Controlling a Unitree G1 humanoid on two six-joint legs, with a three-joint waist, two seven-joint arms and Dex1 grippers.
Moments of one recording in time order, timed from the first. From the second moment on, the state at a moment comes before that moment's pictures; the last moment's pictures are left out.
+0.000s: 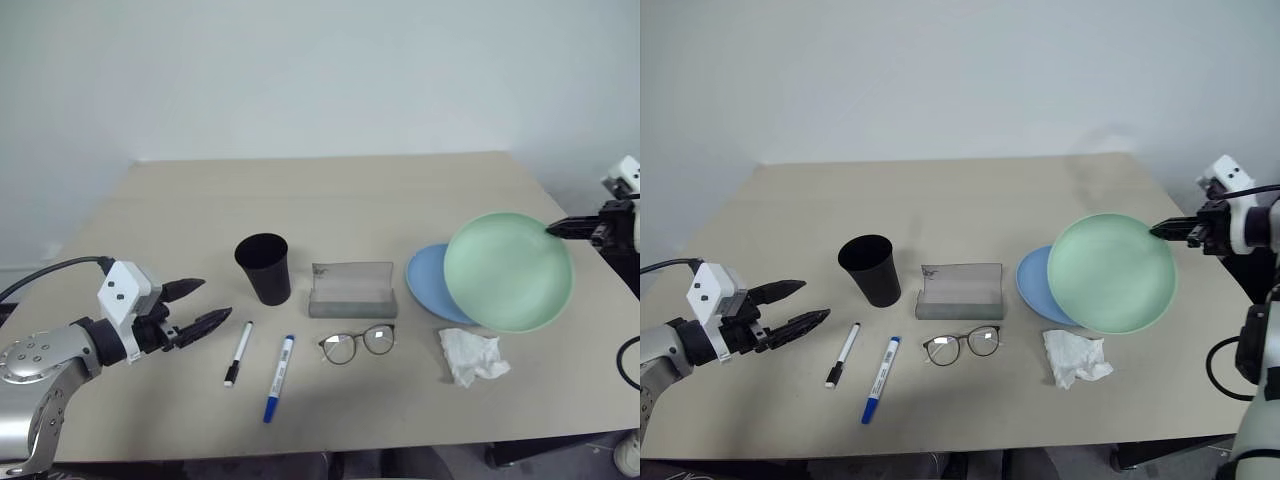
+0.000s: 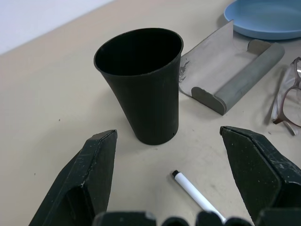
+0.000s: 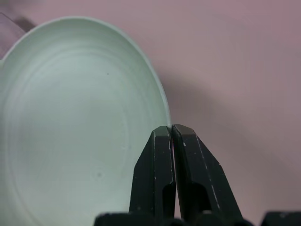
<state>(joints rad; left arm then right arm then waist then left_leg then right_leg) 0.18 0.82 0.43 -0.37 -0.52 0.47 -0.90 -1.13 -0.91 -0.01 1.29 -0.12 0.14 1.43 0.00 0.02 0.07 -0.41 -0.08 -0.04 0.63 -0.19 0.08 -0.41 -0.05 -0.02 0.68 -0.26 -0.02</state>
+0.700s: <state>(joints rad) 0.23 0.81 0.44 -0.42 -0.53 0.47 -0.86 -1.10 -0.73 0.04 1.30 -0.14 0.20 1.13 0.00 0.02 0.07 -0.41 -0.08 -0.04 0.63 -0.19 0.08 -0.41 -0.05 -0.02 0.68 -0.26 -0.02</state>
